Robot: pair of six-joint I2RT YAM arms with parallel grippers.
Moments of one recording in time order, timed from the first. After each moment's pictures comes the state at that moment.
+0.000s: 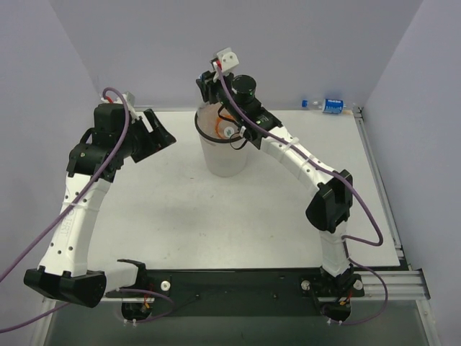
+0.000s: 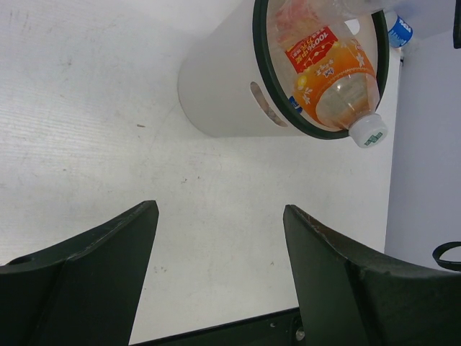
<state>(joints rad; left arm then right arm) -0.21 1.23 1.56 -0.92 0.10 -0.65 0.69 2.02 2.03 0.11 0.08 -0.05</state>
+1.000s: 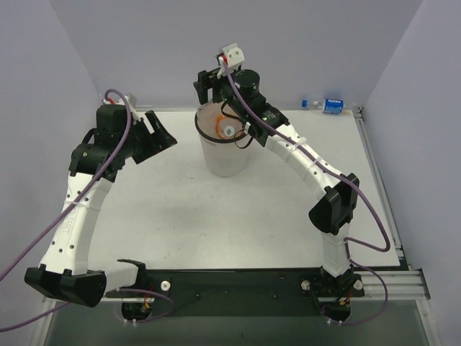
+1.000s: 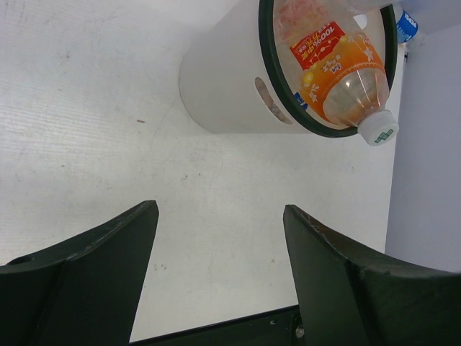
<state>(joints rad) -0.21 1.24 1.54 -0.92 0.11 -0.65 0.70 1.99 2.07 -0.04 0.10 0.01</state>
